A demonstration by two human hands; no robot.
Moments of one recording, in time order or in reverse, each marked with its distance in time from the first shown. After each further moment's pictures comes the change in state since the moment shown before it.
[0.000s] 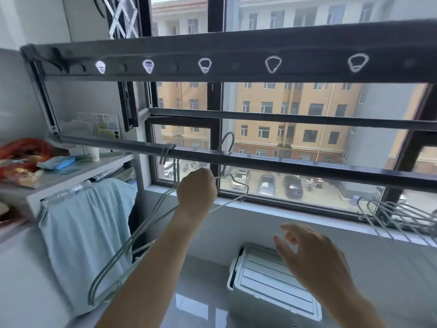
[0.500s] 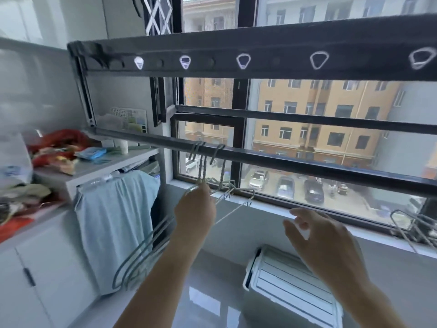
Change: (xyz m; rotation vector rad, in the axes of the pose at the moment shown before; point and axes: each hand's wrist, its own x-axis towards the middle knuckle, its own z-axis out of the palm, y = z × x) left_hand -0.048 -0.051 -0.022 0.027 -0.003 -0.147; right_hand 0.016 -0.041 -0.003 0.045 0.031 -0.056
